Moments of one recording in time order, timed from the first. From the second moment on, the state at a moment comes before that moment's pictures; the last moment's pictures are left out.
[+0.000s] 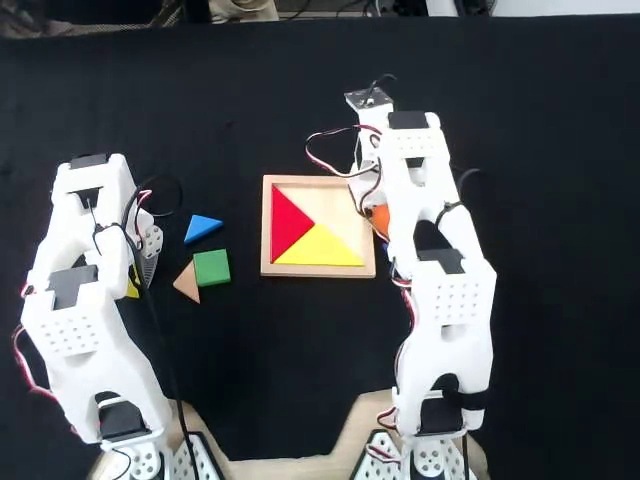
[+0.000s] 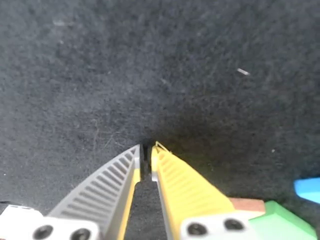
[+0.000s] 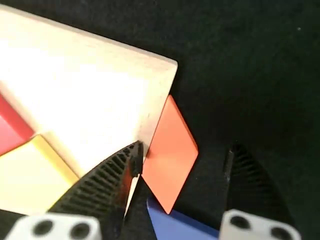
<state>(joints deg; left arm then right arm) -17.4 28.9 3.8 83.4 34.9 -4.9 41.5 -23.5 79.8 12.6</state>
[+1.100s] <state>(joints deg) -17.3 28.9 3.8 83.4 34.9 1.2 41.9 -24.1 80.3 14.4</state>
